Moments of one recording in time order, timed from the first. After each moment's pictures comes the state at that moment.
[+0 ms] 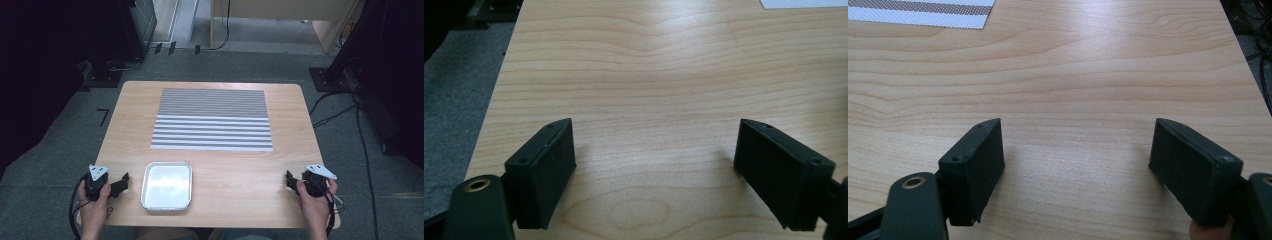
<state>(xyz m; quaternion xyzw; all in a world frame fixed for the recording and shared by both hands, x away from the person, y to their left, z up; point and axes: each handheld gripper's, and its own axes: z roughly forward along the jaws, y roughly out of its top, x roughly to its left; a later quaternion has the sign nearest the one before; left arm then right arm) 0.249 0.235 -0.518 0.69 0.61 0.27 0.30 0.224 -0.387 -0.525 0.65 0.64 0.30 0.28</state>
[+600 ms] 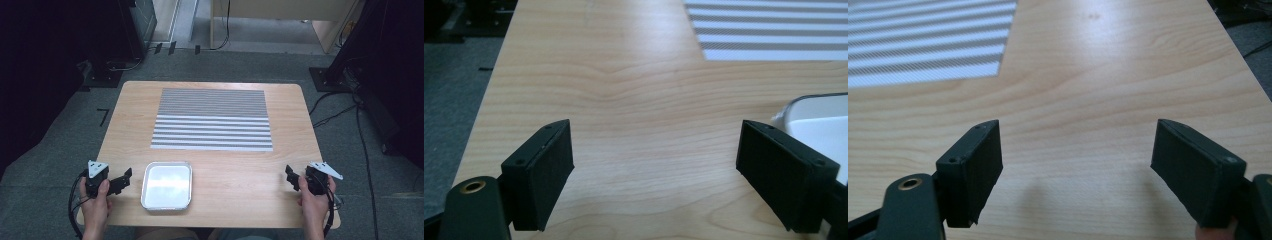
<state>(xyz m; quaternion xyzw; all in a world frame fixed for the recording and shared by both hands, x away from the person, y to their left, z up) 0.247 0.222 -0.488 0.68 0.59 0.25 0.35 0.226 -0.385 -0.512 0.68 0.58 0.36 0.26</state>
